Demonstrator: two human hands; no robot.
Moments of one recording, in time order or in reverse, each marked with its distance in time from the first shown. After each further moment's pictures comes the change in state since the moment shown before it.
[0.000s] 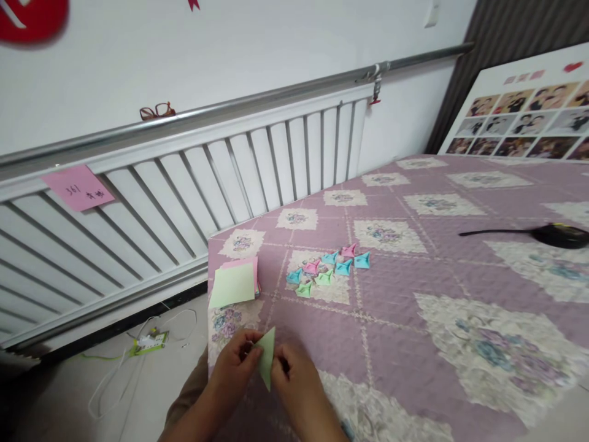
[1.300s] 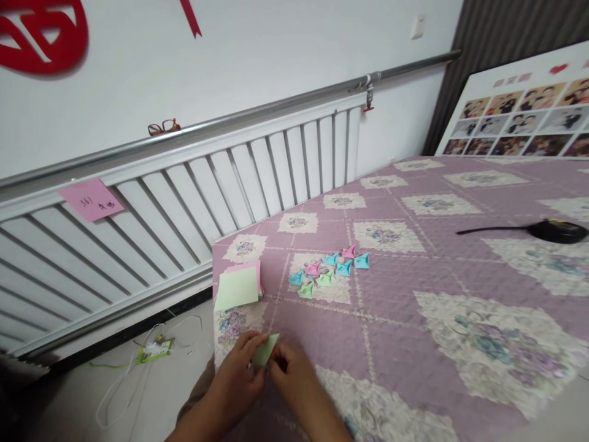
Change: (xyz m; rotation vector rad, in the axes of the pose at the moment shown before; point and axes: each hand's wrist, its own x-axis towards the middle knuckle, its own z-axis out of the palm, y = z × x) left_hand -0.013 0.007 -0.009 0.393 -0.057 0.269; right_hand 0.005 0.001 0.010 0.235 -0.098 -0.013
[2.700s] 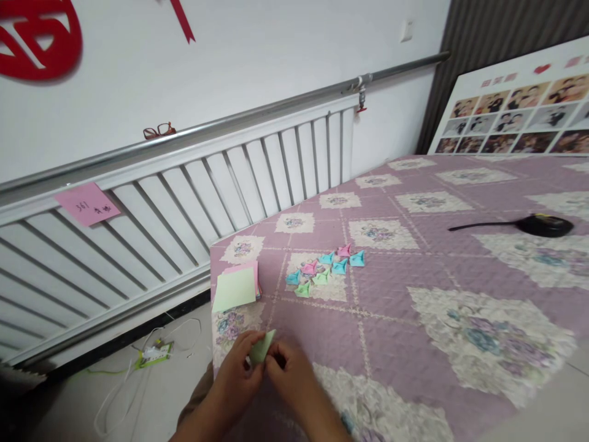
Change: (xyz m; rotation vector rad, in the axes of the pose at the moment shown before) left_hand 0.000 0.003 0.007 -0.088 0.071 -0.073; right_hand -0.002 0.000 -0.002 0.018 0.025 0.003
